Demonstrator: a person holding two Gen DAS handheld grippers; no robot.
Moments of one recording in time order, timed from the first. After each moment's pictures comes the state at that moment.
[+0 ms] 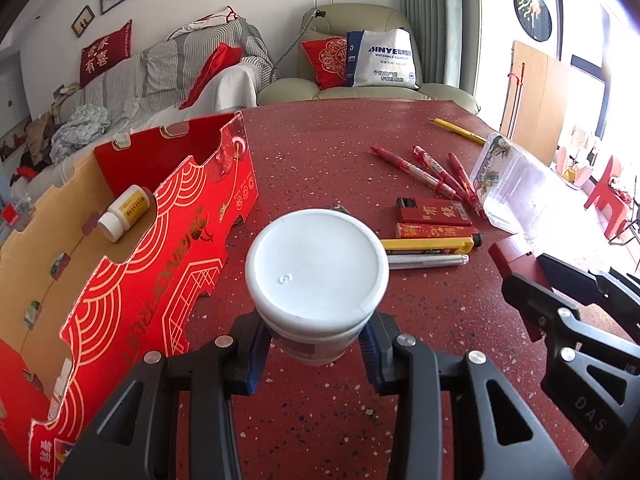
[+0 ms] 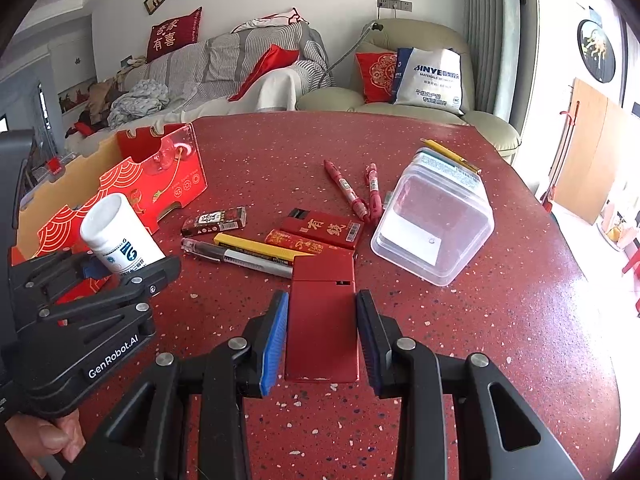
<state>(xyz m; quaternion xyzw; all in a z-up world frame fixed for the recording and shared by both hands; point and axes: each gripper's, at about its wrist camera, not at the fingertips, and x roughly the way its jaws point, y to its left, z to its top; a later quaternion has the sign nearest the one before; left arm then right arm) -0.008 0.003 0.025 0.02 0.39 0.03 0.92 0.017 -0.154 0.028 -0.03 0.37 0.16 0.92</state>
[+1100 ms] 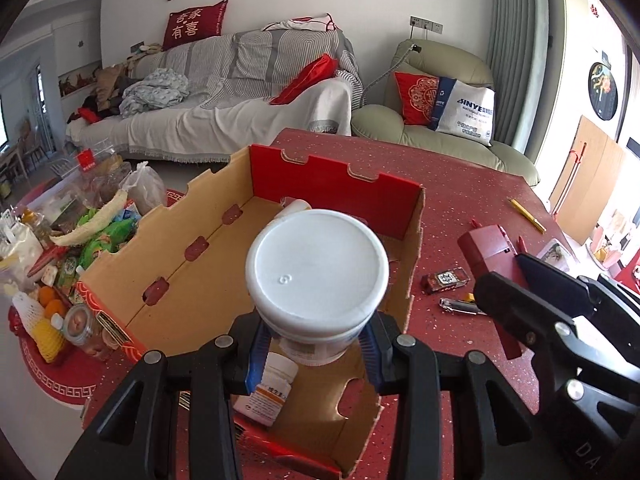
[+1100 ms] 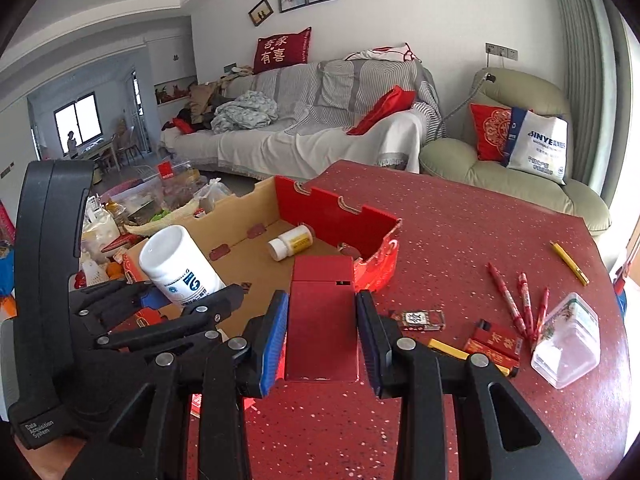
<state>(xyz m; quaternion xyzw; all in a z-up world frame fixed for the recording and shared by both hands) -0.064 0.140 0.107 -0.07 0.36 0.14 0.92 -0.014 -0.003 0.126 -0.06 0.31 0.34 0.89</state>
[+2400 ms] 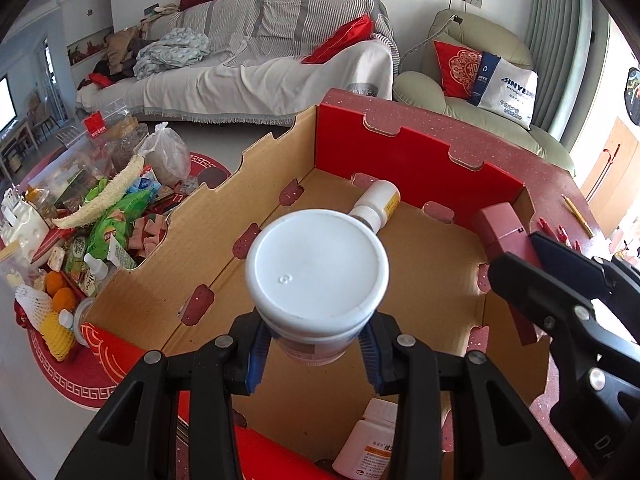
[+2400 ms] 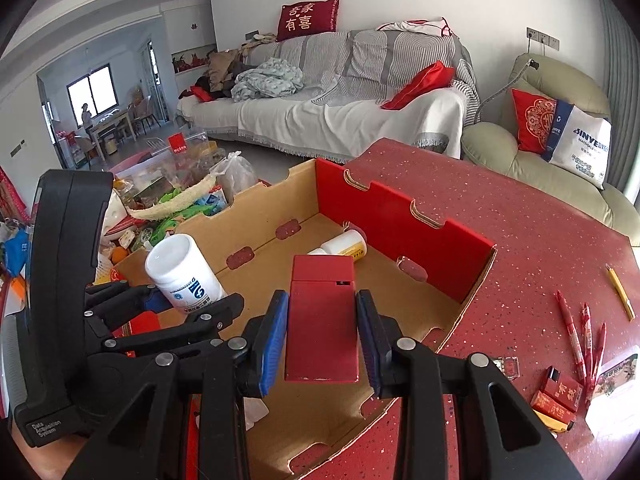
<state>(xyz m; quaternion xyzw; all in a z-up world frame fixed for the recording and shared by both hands) -0.024 0.227 0.076 -0.09 0.43 0.17 0.88 0.036 0.090 0.106 -0.09 0.35 0.36 0.86</state>
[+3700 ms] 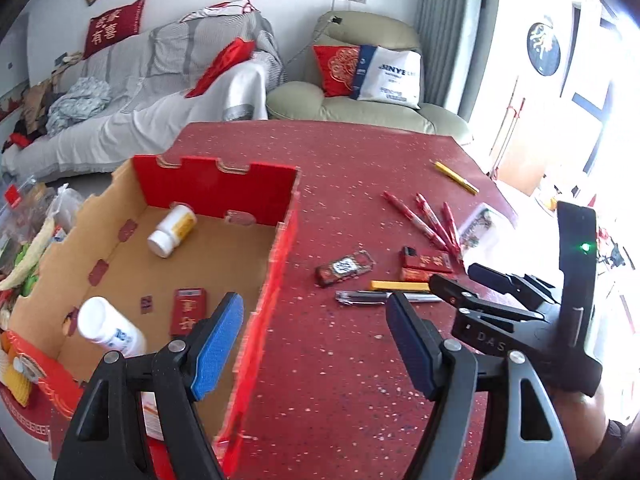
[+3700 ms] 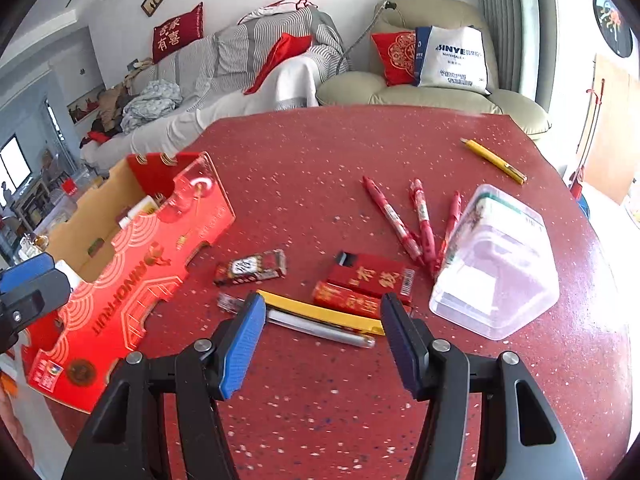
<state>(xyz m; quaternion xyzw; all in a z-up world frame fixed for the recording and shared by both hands) -0.017 0.057 0.106 -0.03 0.41 0.00 0.91 0.079 -0.127 0.049 0.00 0.42 0.20 0.89</state>
